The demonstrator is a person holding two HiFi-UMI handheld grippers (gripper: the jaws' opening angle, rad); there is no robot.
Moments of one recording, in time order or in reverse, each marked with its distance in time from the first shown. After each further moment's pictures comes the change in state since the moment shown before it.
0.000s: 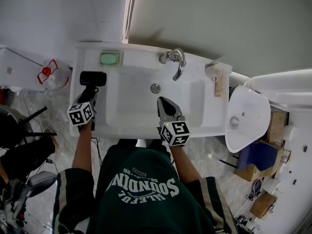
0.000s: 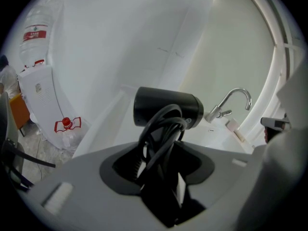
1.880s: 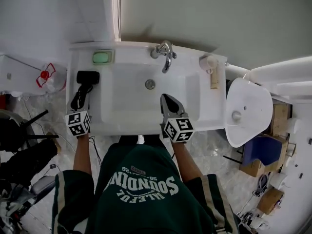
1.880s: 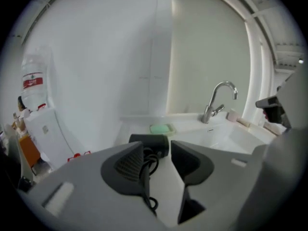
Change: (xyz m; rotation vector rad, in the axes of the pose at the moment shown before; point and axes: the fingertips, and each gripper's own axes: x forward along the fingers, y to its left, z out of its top) left arm -0.047 -0.028 0.025 0.282 -0.224 0.110; right arm -0.039 -0.047 -0.005 0.078 -0.055 -0.040
